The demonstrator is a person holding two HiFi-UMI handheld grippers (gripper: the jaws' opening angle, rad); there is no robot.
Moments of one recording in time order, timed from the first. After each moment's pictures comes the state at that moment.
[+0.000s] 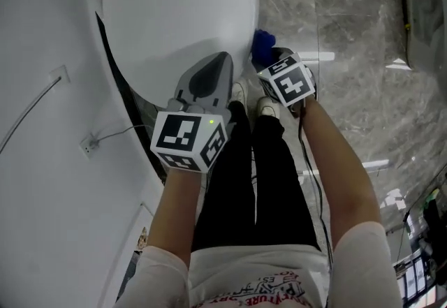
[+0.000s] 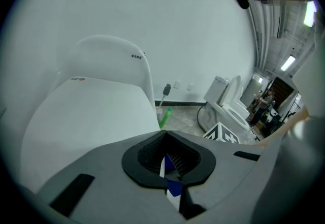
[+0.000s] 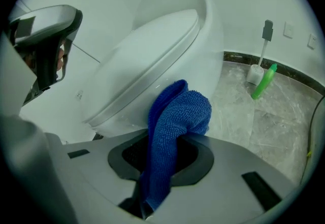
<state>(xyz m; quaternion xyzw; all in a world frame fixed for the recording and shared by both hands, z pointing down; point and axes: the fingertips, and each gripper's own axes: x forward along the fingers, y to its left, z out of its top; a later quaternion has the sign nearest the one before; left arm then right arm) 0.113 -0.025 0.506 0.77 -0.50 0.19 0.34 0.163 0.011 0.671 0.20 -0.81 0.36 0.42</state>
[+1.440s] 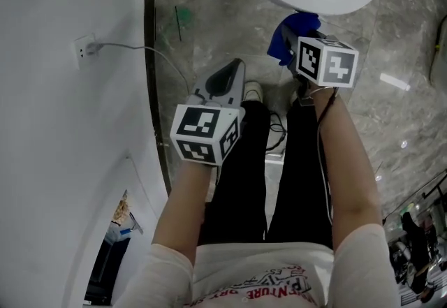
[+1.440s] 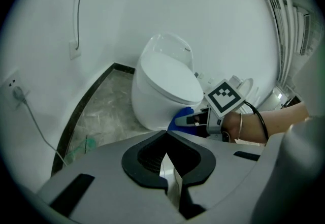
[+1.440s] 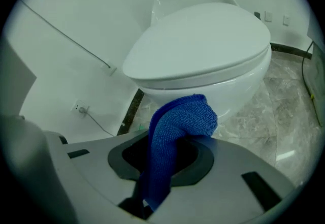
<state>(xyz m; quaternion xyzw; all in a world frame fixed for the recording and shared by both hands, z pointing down) -0.104 0.296 0.571 0.68 -0.56 0.18 0.44 -0.021 0.200 0.665 0.30 -0.77 0.42 0.38</state>
